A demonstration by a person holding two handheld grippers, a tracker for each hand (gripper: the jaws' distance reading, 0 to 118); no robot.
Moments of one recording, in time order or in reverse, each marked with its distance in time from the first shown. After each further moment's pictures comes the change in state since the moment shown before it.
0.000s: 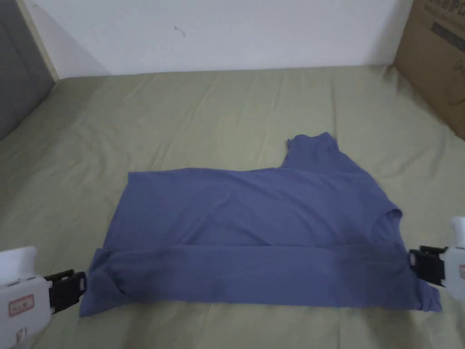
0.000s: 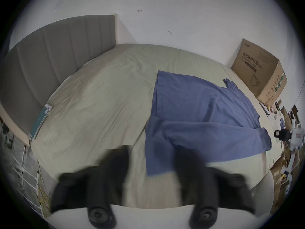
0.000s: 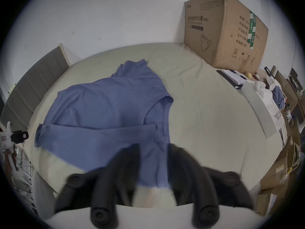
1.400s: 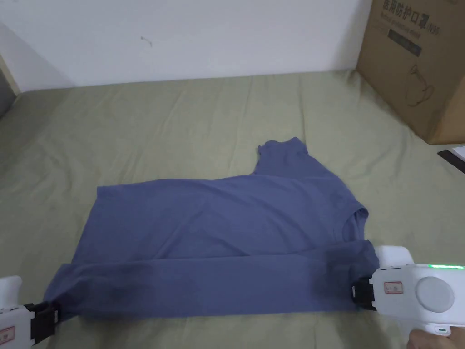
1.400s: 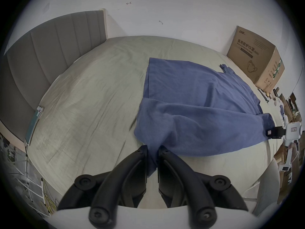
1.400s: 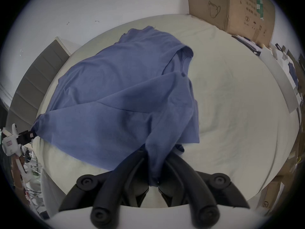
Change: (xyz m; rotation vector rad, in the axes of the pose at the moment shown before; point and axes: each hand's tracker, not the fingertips) left arm 0.010 0.010 -0.030 -0.091 -0.038 -0.097; right arm -0.006 -0.020 -0.071 -0.215 0.101 -0.085
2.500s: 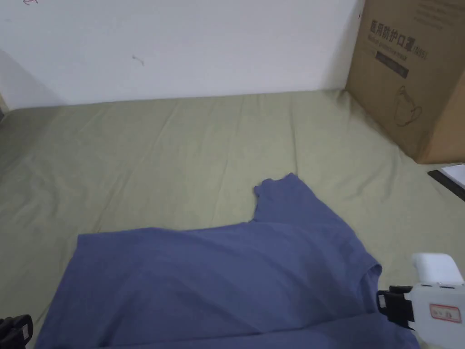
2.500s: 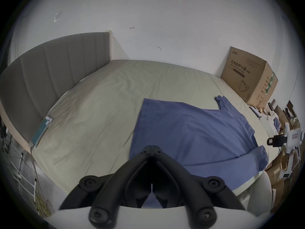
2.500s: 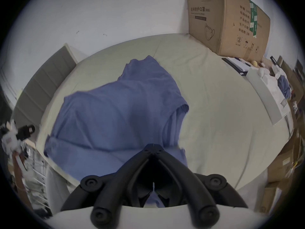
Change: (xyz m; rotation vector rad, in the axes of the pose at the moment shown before) left arm 0.032 0.012 0.047 0.208 -0.013 0.030; right arm -0.006 0.019 0.078 0.123 0.014 0.000
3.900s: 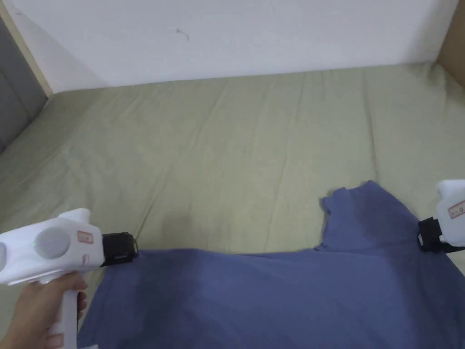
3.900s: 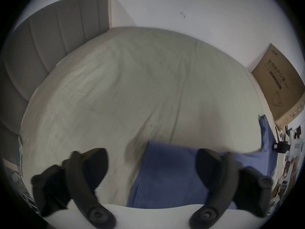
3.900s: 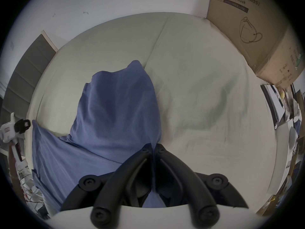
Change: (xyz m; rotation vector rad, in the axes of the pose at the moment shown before) left arm -0.013 0.139 -0.289 -0.333 0.103 0.128; right arm 0.019 0.206 -0.212 -0.238 -0.074 0.119
